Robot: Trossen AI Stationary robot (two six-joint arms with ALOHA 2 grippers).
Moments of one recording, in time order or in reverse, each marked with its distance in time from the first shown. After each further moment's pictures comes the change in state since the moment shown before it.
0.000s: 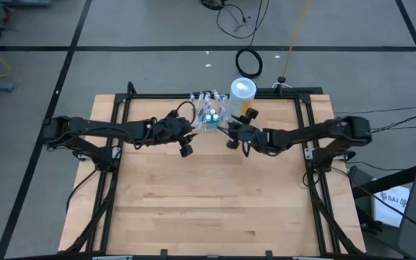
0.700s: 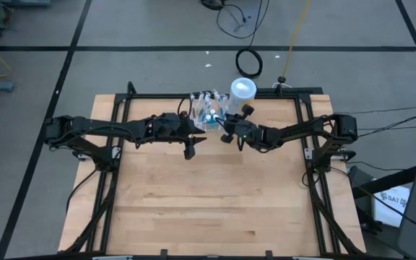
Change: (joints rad) left arm 0.029 0.035 -0.002 0.222 0.266 -0.013; right arm -0.077 0.151 0.002 0.264 -0.034 -0.038
